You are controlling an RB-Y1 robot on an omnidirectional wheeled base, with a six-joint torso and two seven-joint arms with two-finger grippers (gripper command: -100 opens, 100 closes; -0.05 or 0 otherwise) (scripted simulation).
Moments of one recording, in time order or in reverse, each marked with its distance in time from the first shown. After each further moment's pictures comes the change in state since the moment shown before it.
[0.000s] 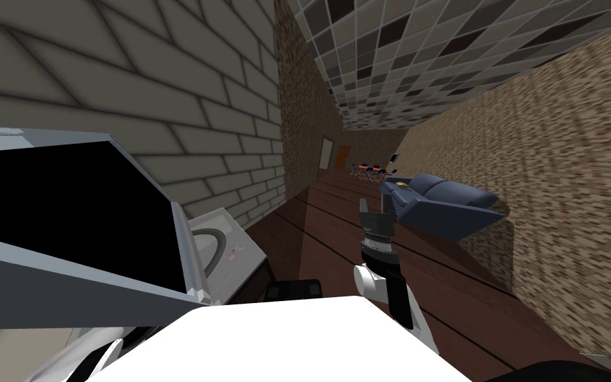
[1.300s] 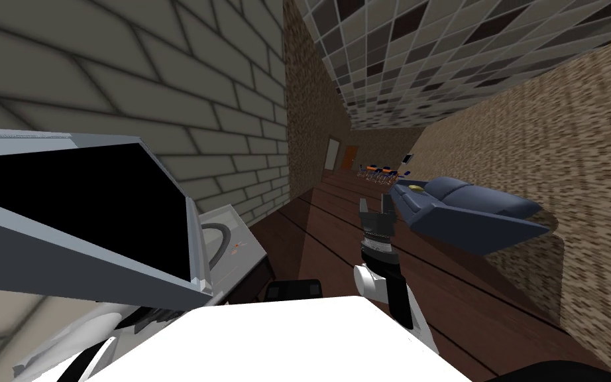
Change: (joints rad) left arm -0.009 0.042 -0.005 -0.119 0.022 0.018 0.023; right arm 0.000 0.000 0.000 0.000 0.000 0.000 0.000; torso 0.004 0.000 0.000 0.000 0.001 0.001
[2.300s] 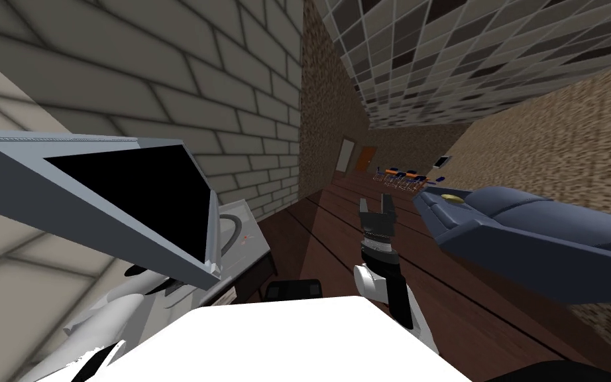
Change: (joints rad) left arm 0.013 -0.051 -0.044 -0.276 0.008 -0.102 0.053; right arm 0.000 0.000 0.000 0.000 0.000 0.000 0.000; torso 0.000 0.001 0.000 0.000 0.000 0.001
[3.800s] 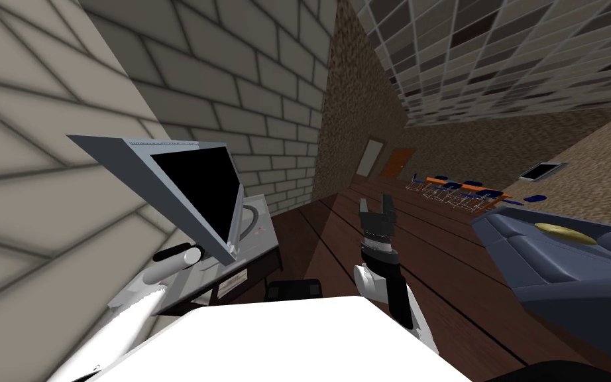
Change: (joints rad) left arm 0.067 -0.112 -0.081 -0.390 -0.052 -0.185 0.069; right arm 0.000 0.000 0.000 0.000 0.000 0.000 0.000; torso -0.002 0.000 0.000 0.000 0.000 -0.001
